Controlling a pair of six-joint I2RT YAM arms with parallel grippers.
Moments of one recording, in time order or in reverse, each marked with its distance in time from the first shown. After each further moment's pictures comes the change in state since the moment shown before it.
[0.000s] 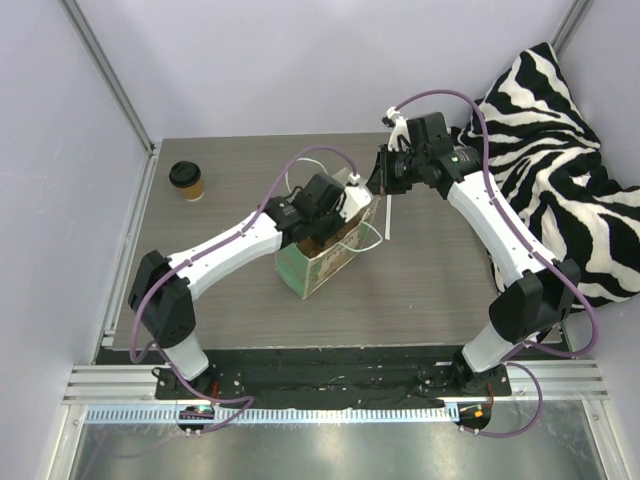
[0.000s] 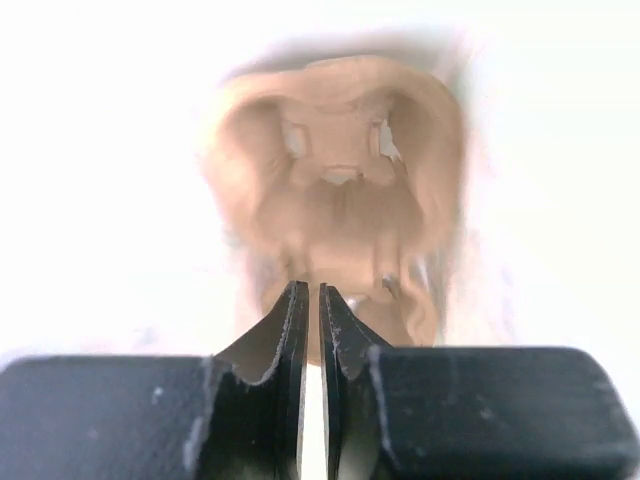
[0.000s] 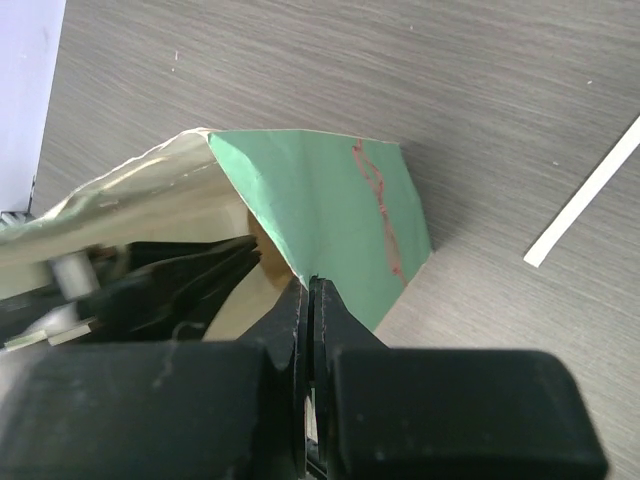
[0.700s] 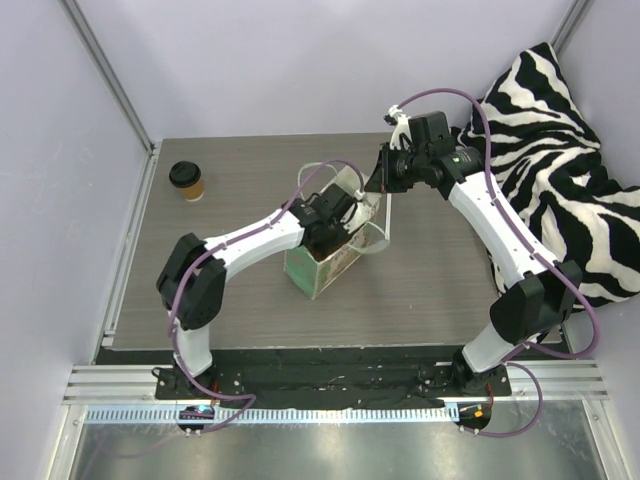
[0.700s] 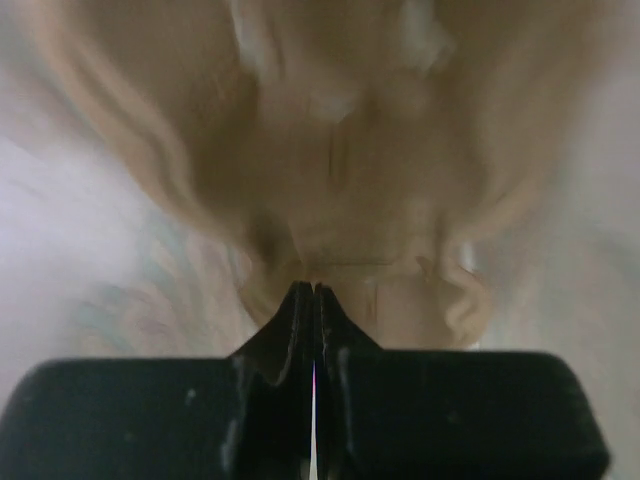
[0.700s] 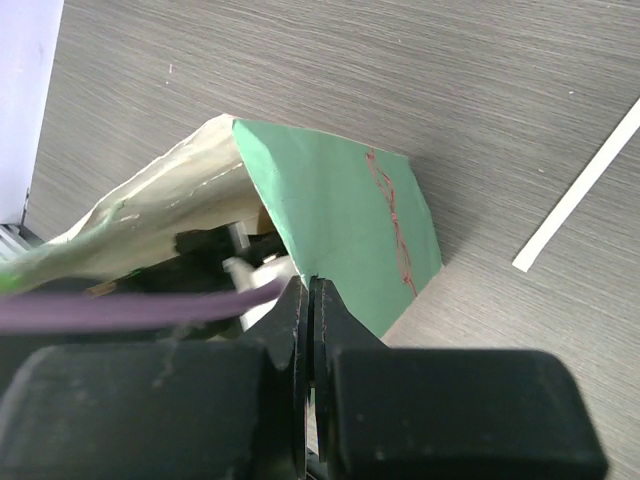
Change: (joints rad) left arm 0.007 0.164 0.057 -0.063 -0.036 0.013; right arm 0.000 -0.008 -0.005 0.023 0.018 0.003
